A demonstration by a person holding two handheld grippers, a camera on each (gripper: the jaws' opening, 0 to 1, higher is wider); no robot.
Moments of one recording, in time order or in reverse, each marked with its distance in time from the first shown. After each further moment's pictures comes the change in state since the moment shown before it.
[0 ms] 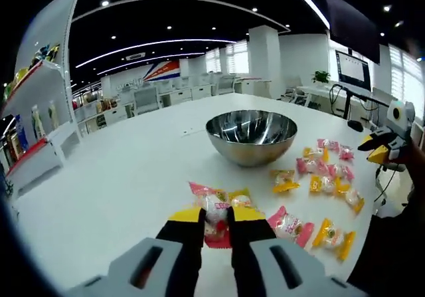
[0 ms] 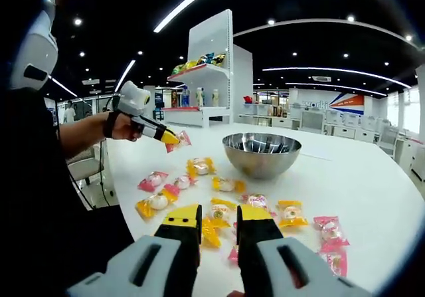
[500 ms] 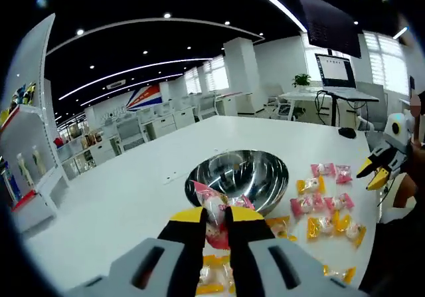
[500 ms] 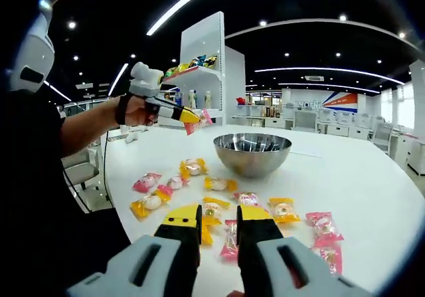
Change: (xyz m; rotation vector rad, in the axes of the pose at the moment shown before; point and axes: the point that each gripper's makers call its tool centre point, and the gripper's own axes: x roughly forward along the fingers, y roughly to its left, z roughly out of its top) left arm 0.048 -0.036 0.099 0.156 -0.136 -0.087; right arm -0.006 -0.011 -0.002 0.024 -0.014 -0.040
